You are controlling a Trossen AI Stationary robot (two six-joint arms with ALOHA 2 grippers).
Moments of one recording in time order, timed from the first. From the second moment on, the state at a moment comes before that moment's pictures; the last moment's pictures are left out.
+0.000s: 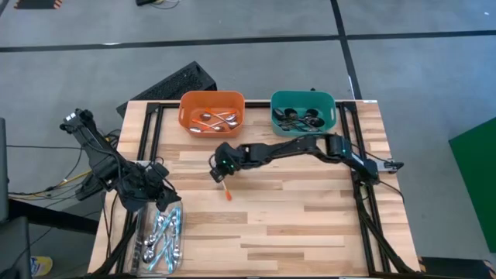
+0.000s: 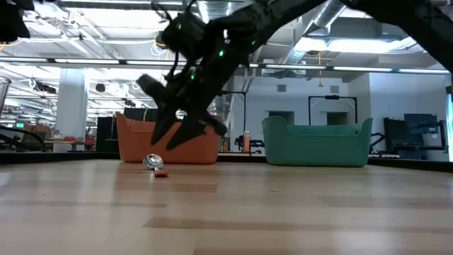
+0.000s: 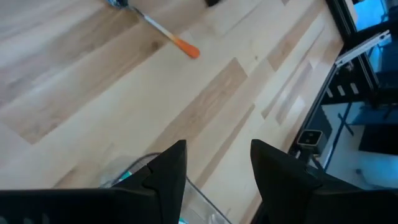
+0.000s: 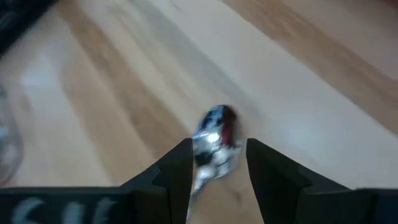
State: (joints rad) left arm -0.79 0.83 0.83 -0.95 -0.45 -1.60; right arm -0.04 2.30 1.79 -0.34 0.14 0.70
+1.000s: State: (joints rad) left arm -0.77 0.83 0.83 -0.96 -0.60 -1.61; right arm -0.11 2.38 1.81 -0.28 -0.08 0.37
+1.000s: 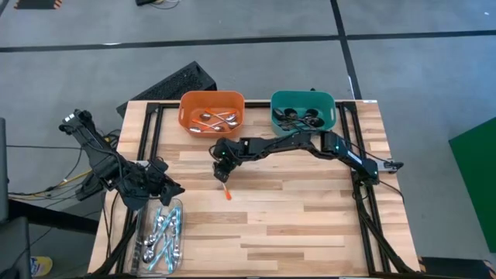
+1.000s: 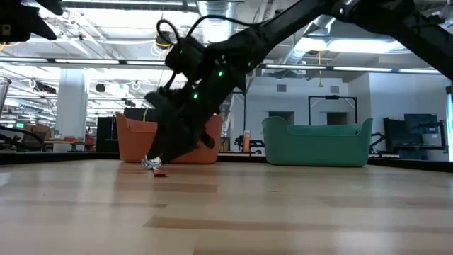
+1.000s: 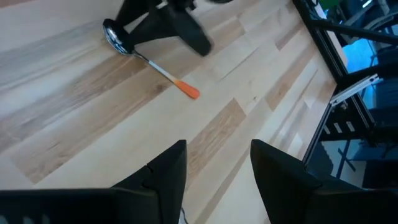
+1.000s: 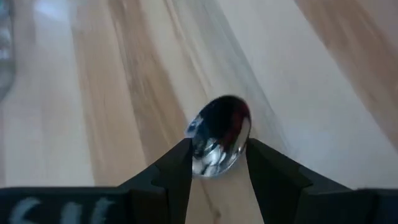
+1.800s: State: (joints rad) left arm -0.72 0.84 0.83 -0.95 -0.59 -1.61; right arm -0.10 2.35 1.93 -0.39 -0.23 0.20
